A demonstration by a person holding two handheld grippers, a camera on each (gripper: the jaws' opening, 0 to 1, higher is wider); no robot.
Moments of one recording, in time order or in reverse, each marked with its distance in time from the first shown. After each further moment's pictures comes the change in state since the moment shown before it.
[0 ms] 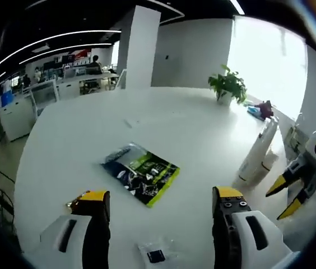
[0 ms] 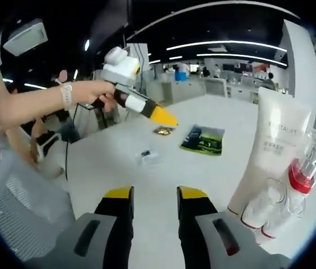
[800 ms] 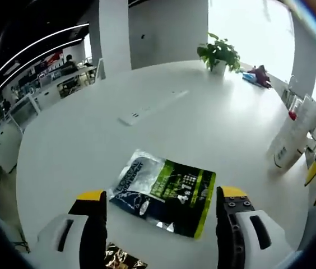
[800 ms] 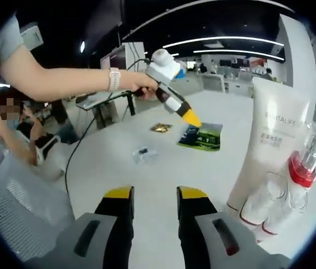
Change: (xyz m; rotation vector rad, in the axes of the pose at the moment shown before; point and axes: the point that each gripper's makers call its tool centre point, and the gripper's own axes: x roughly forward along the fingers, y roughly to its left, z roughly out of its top) left arm 0.090 0.039 0.021 0.219 0.168 -0.072; right arm 0.001 -0.005 -0.005 0.046 0.013 -0.013
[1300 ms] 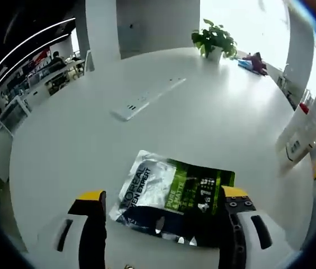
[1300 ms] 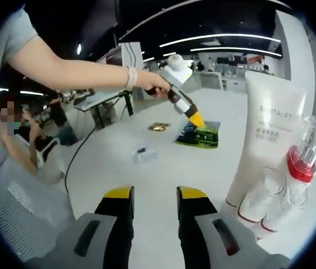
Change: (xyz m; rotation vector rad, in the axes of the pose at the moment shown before) left arm 0.038 0.019 0.001 0.052 0.084 -0.063; right arm 0.000 -0.003 -0.002 0.027 0.004 -0.005
